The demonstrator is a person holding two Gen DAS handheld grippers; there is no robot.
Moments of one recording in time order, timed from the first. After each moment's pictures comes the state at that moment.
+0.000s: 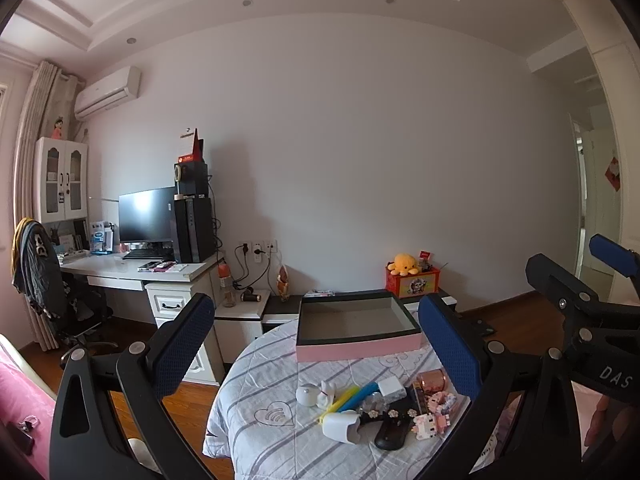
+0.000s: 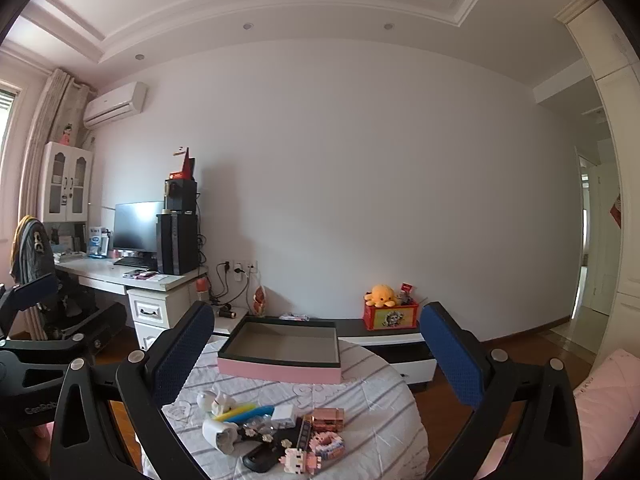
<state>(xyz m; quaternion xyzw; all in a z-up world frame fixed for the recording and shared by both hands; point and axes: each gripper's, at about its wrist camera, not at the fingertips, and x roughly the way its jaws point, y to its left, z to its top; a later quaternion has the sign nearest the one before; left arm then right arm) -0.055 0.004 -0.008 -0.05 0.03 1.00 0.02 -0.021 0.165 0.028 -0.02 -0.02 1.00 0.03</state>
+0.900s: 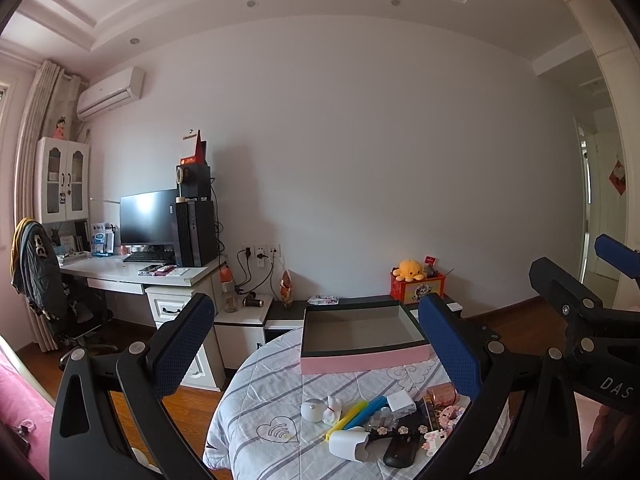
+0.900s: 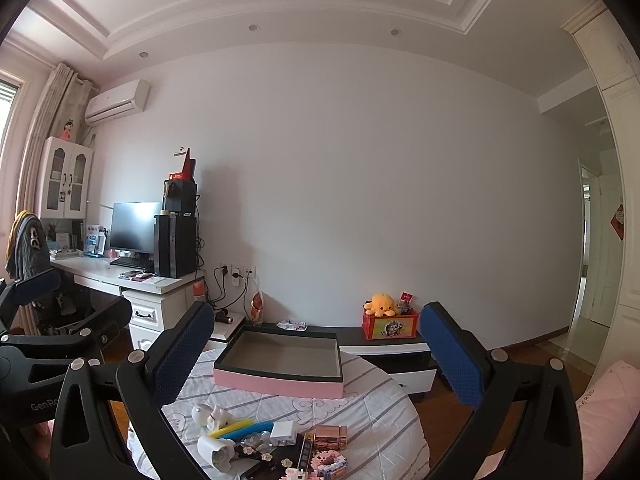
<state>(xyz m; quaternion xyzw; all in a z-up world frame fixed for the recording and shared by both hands) -0.075 -0.004 0.000 -0.05 0.02 1.00 0.01 -0.044 0.157 0.035 -0.02 -0.03 1.00 0.04</state>
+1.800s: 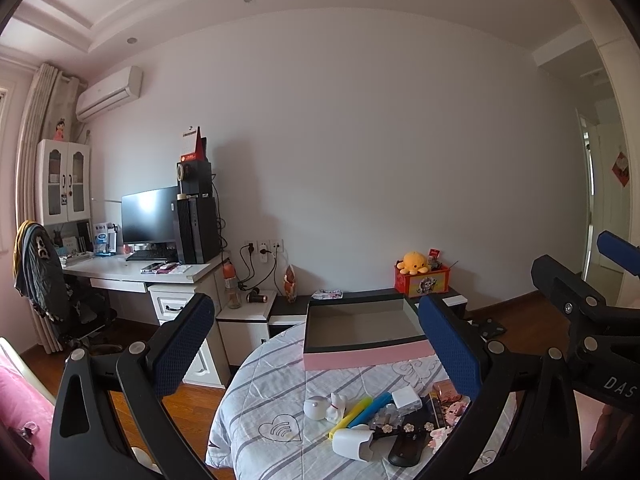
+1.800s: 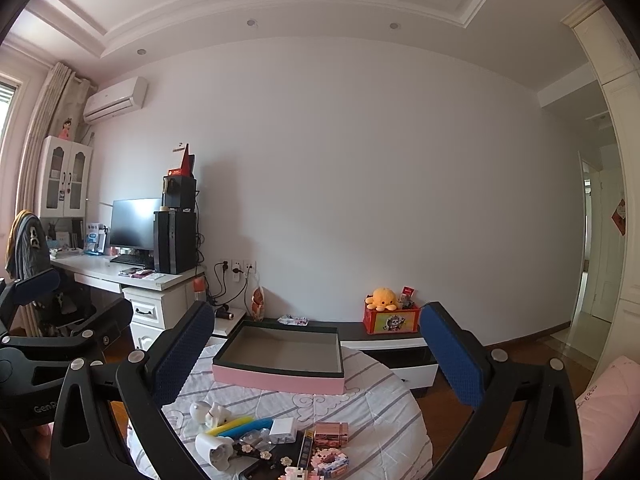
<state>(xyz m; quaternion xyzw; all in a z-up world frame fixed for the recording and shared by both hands) -0.090 0.001 -0.014 -0.05 0.03 1.00 0.01 -0.047 0.158 0.033 -0.03 -0.02 1.00 0.04</state>
